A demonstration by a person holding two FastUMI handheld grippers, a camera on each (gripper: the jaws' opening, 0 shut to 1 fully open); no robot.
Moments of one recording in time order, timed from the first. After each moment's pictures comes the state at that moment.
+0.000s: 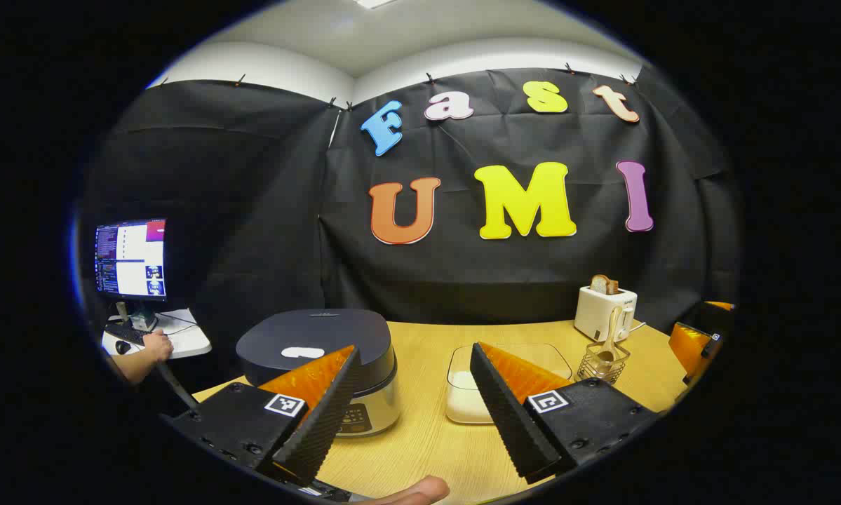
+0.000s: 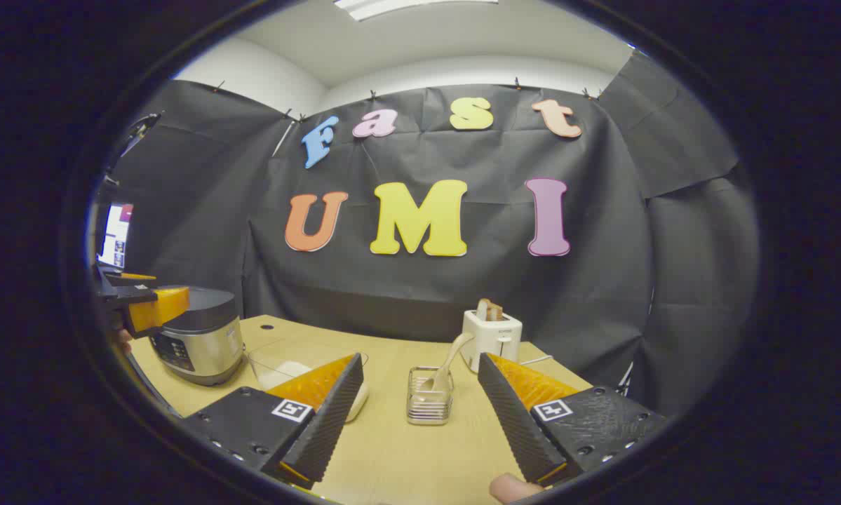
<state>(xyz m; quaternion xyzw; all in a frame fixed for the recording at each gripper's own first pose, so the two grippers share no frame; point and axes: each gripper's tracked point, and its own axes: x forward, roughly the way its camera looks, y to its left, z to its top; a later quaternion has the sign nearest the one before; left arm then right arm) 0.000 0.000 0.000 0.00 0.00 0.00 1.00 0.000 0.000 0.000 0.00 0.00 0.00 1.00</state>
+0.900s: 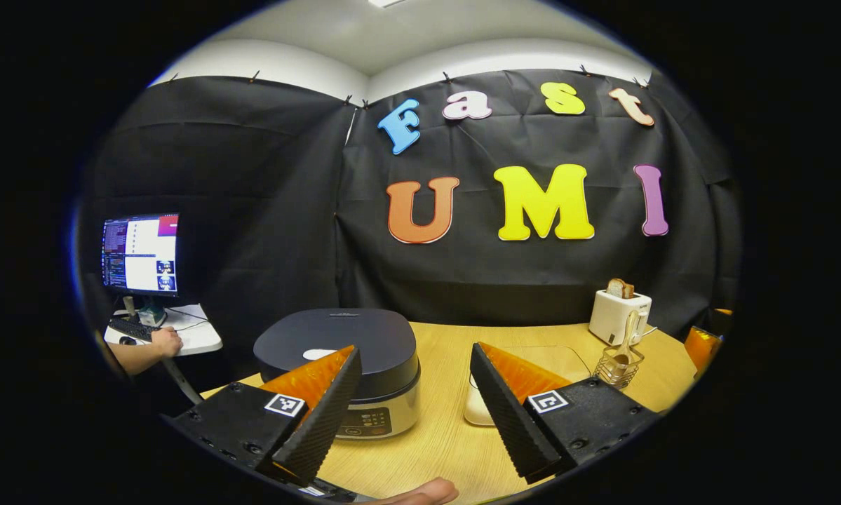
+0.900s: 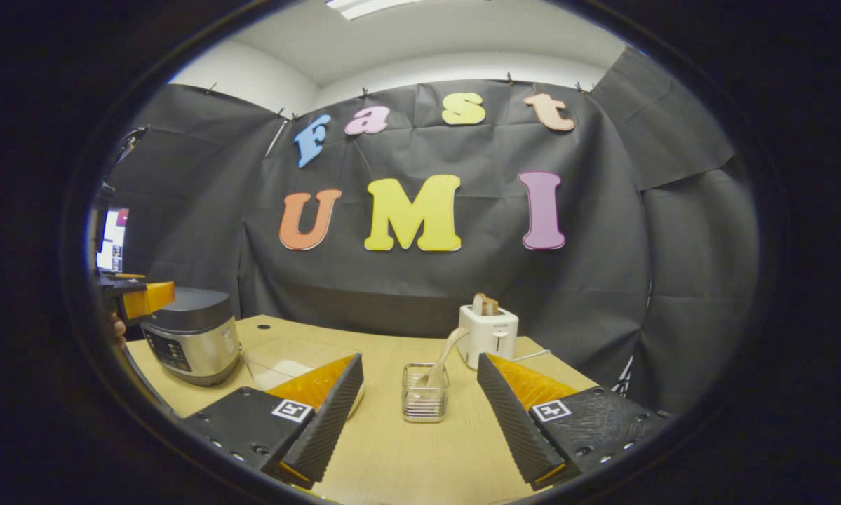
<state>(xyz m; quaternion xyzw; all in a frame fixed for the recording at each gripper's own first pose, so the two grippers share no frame) 0.006 0.024 0.001 -0.01 0.00 0.03 1.00 0.002 -0.002 -0.006 0.01 0.01 0.00 1.00</state>
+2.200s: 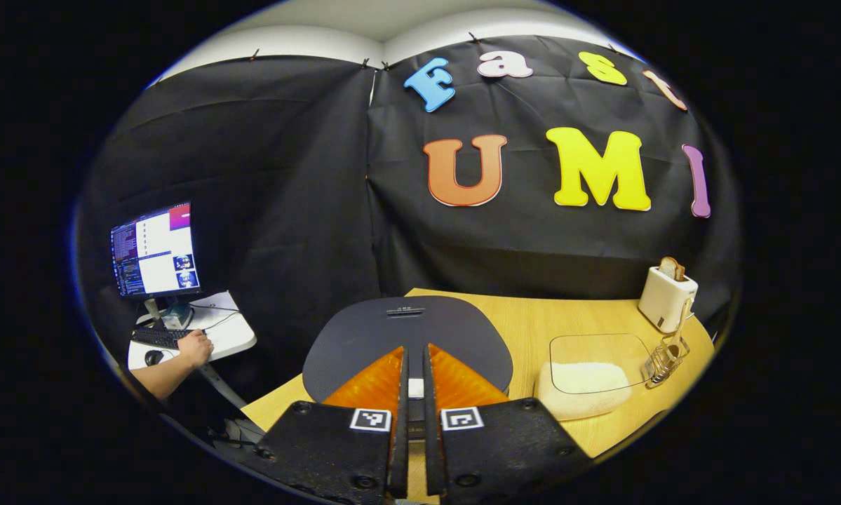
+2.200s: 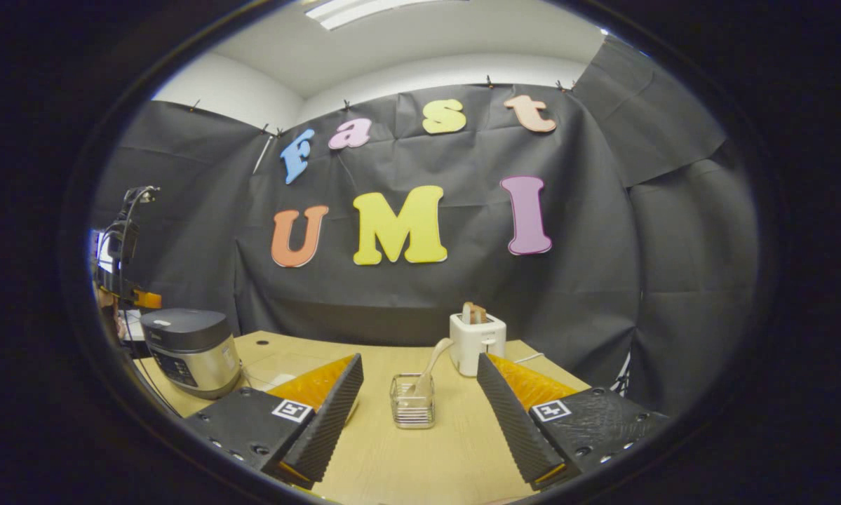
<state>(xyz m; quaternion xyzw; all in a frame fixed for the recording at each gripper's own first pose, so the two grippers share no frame) 0.055 0.119 -0.002 0.00 0.12 0.09 0.99 -0.011 -0.035 0.022 0.04 -0.01 -0.01 1.00</state>
